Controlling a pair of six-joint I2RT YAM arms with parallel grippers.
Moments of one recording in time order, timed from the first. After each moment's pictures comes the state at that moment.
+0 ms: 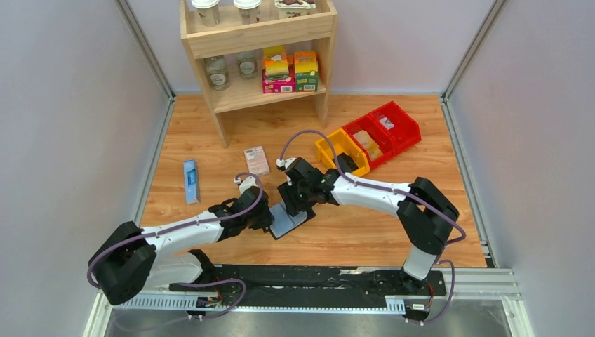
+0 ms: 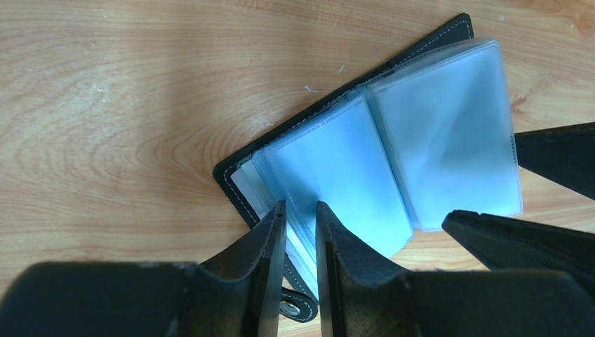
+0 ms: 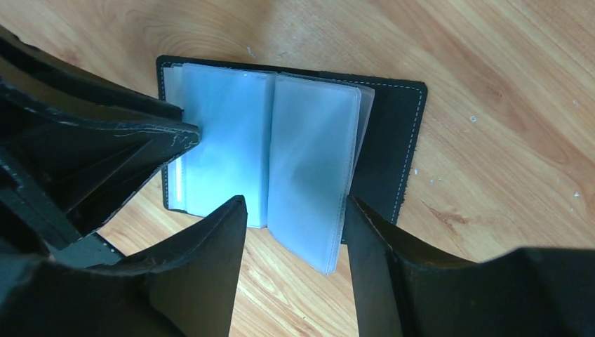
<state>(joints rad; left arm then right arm) -0.81 1.16 0.43 -0.18 -0.20 -0.96 0.96 1.75 1.17 -0.41 -0.04 0.34</state>
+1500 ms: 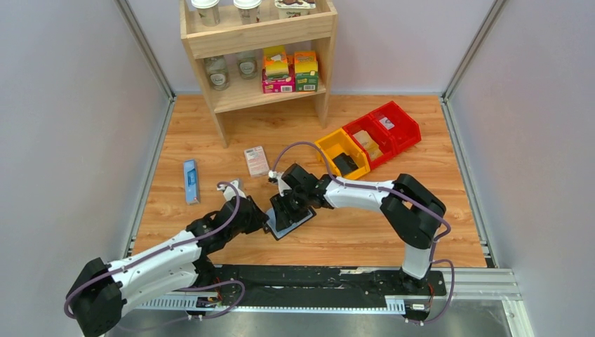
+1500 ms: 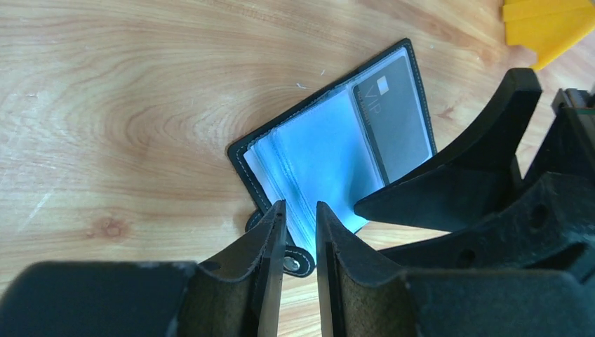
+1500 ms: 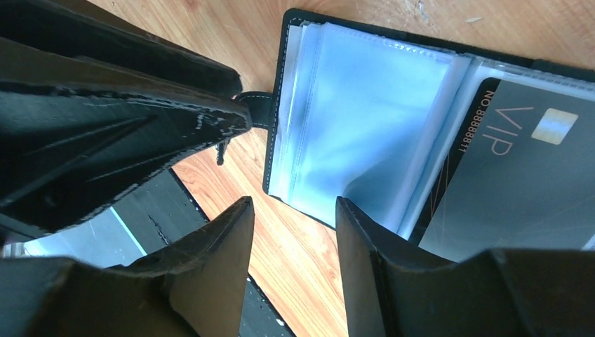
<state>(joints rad) -0.81 0.84 0.31 -0.21 -0.24 -1.03 0.97 1.83 1.14 -0.28 -0.40 0.40</state>
